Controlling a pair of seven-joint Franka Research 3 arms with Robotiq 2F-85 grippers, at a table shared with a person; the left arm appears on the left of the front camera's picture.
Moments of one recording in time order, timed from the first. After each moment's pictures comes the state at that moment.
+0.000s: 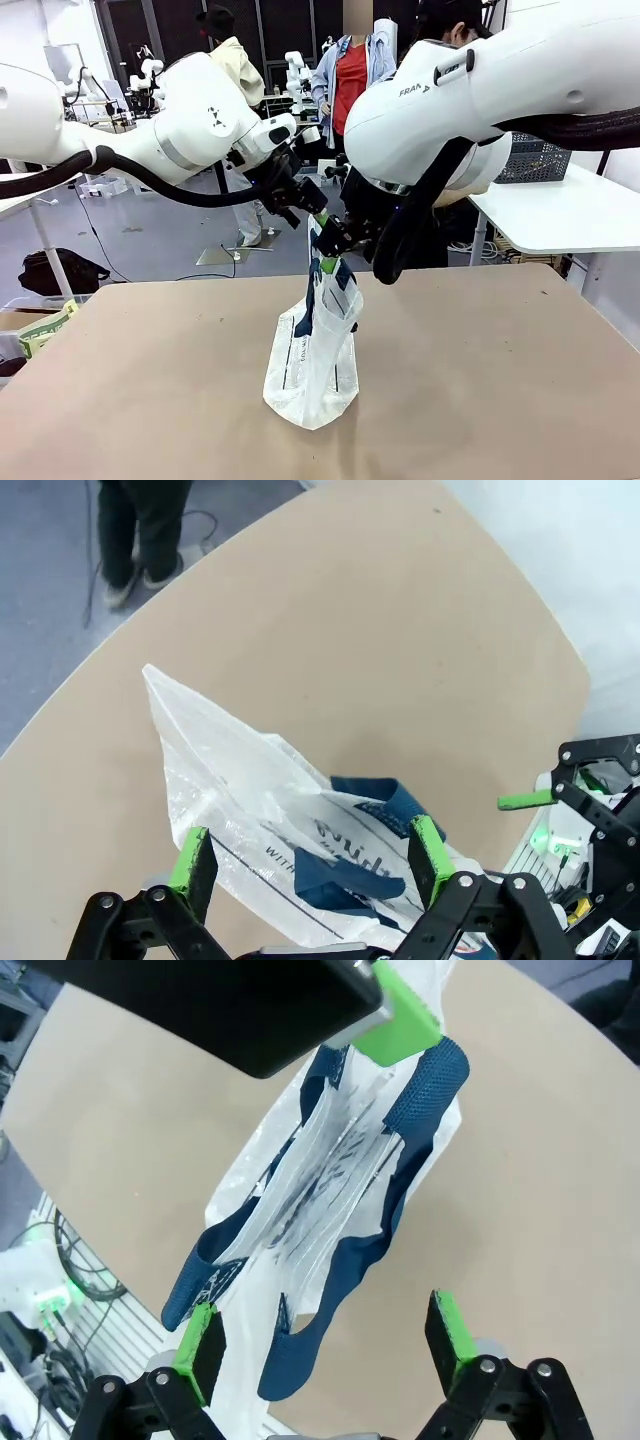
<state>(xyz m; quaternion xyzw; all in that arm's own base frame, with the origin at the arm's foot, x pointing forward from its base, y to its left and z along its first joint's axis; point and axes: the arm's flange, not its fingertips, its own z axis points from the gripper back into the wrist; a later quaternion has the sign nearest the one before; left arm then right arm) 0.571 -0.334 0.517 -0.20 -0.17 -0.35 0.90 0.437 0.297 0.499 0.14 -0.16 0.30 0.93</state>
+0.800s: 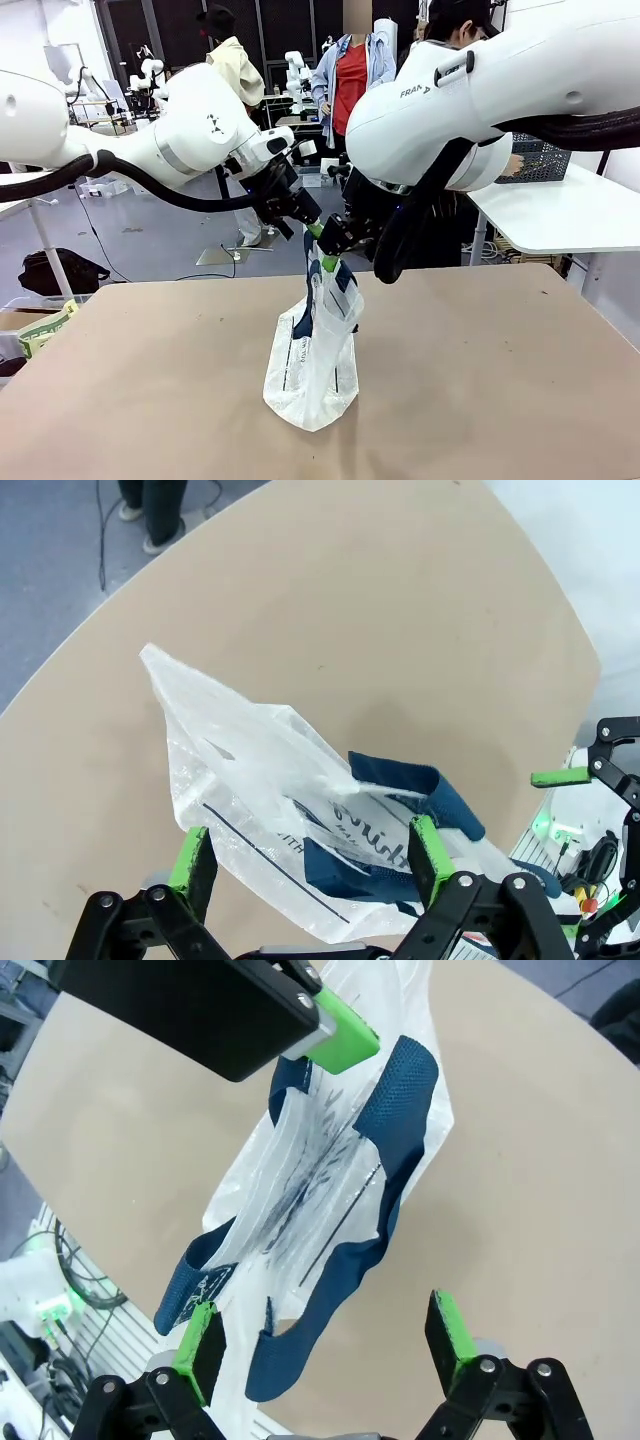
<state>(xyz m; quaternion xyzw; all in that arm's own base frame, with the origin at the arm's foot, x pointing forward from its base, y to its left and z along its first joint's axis) 0.580 -0.326 0.497 -0.20 -0.14 -0.34 0.91 0.440 0.295 0.497 0.15 -0.16 0.29 0.93</state>
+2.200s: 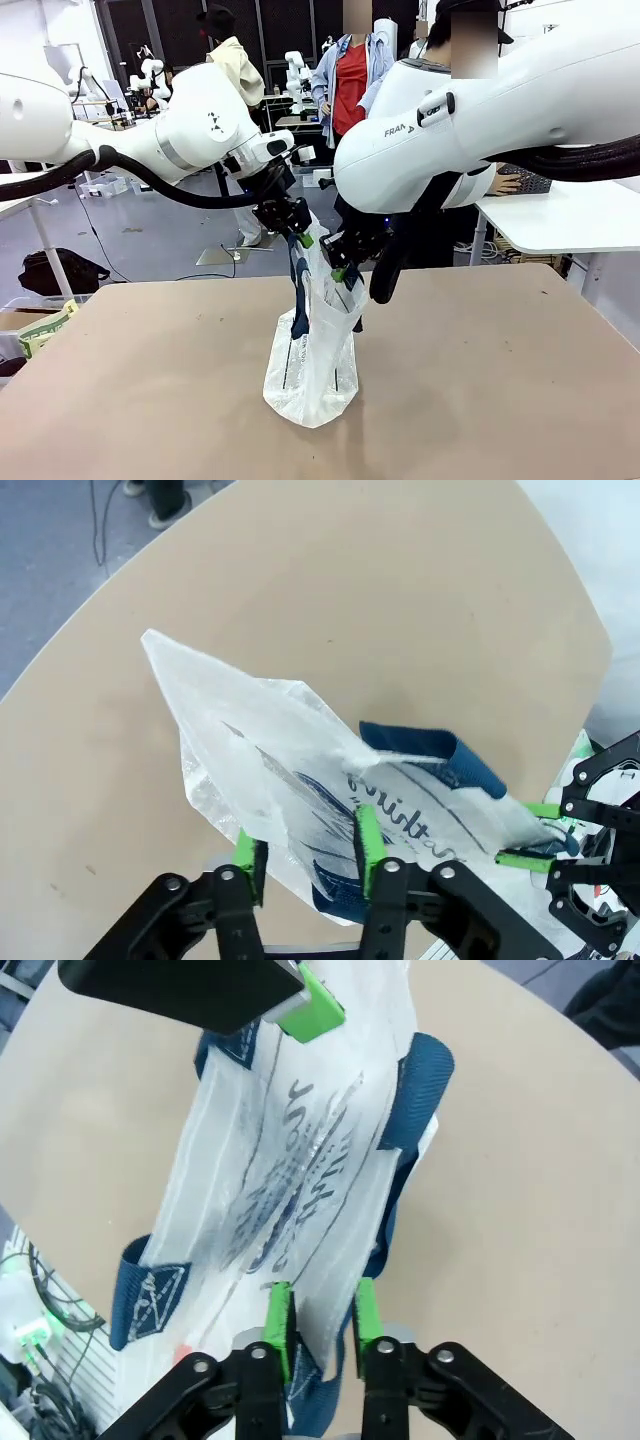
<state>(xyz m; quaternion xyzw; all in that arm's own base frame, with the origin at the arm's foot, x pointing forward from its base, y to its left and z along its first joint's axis) 0.587 -0.320 0.496 -0.18 -0.11 -0.34 0.91 0.438 0.310 0.481 0.11 -0.18 0.28 0.94</state>
